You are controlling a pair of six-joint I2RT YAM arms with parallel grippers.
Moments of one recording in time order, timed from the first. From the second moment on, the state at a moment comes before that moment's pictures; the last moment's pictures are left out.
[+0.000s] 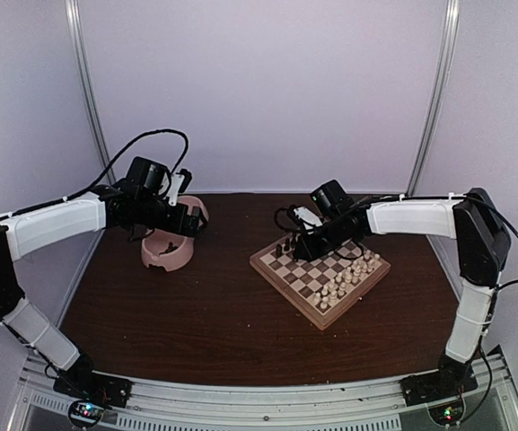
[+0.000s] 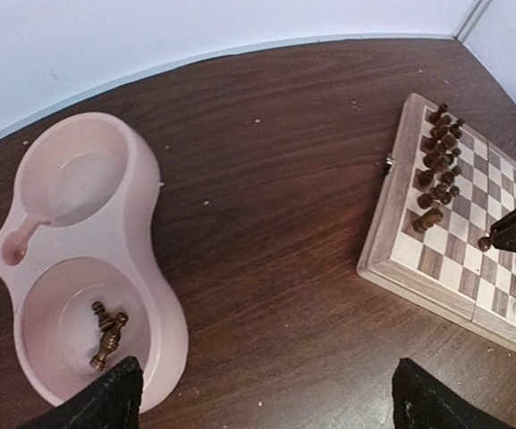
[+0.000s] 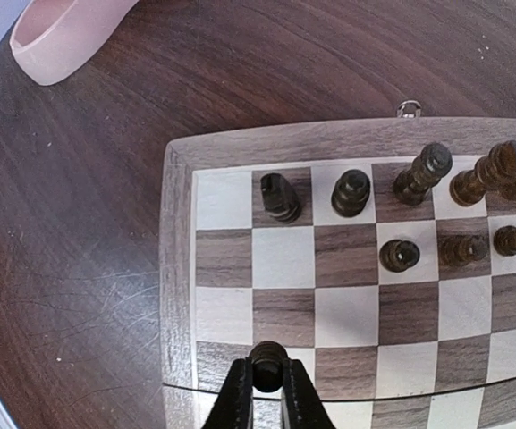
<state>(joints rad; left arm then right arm) -0.53 1.53 1.19 -0.37 0.06 -0.15 0.63 1.87 1.34 -0.41 -0.22 0.11</state>
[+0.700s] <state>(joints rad) -0.50 1.43 1.14 -0.47 -0.10 -0.15 0.64 2.00 1.42 -0.37 -0.09 0.00</state>
